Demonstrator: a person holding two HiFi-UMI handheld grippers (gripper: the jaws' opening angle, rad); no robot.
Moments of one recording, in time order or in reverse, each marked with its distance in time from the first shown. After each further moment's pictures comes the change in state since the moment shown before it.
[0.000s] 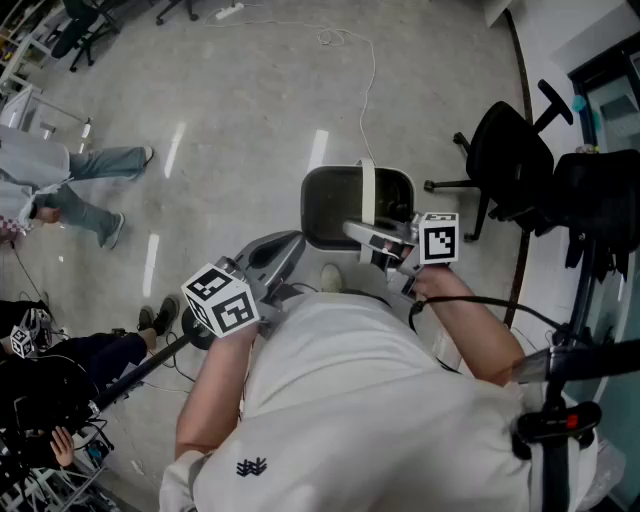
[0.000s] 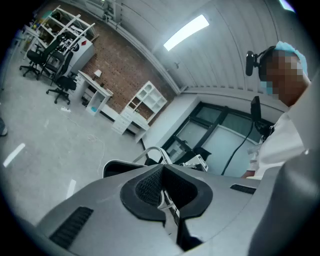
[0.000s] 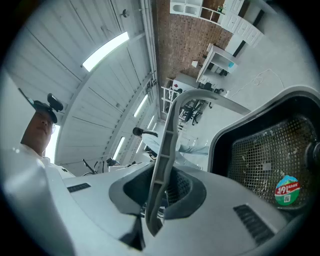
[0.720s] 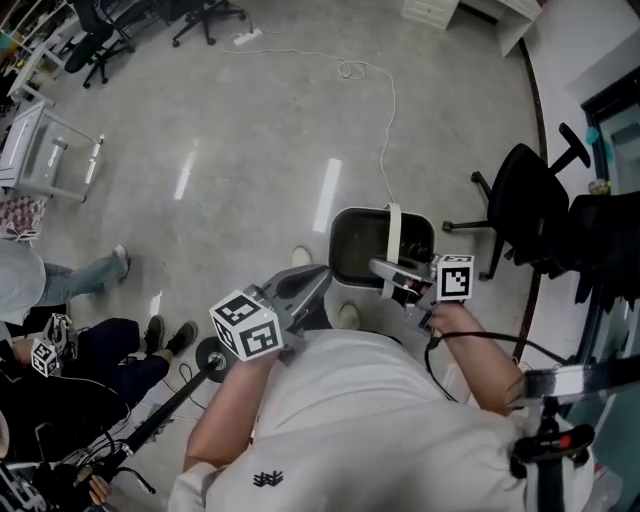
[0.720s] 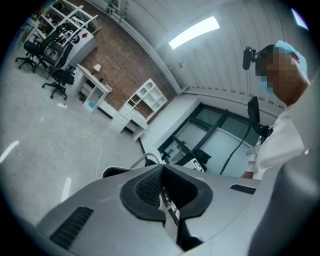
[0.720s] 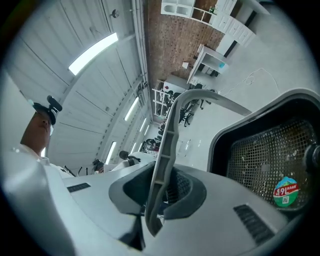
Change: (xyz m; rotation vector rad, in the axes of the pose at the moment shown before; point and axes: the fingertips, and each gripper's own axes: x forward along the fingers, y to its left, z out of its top) left arm 0.012 0.068 0.054 -0.053 0.034 -0.054; right arm 0.039 -0.060 0.045 0.050 -0.002 -0.110
